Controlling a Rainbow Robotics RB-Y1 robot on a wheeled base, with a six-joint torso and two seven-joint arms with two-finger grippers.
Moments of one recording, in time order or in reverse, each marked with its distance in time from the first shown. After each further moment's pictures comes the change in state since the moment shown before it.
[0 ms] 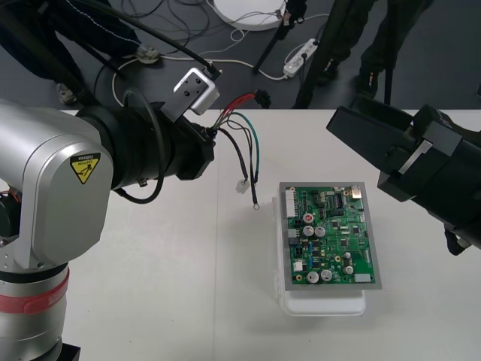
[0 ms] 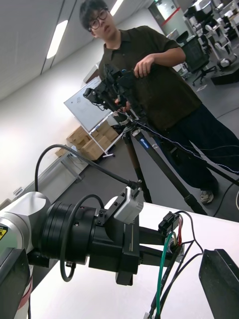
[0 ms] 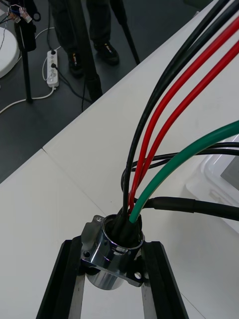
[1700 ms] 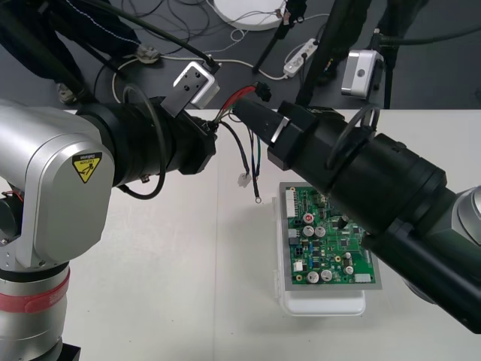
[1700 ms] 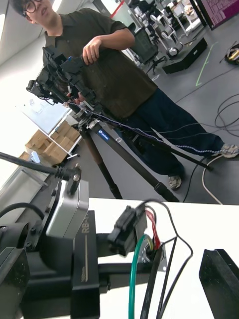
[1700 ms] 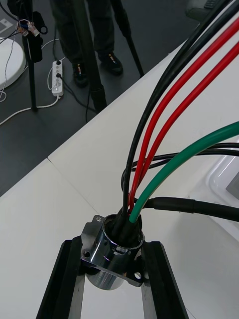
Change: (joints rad) right arm -0.649 0.084 0.697 0.143 -0.048 0.587 0.071; left arm 0.000 0.000 0.000 0.010 0.000 0.052 0.000
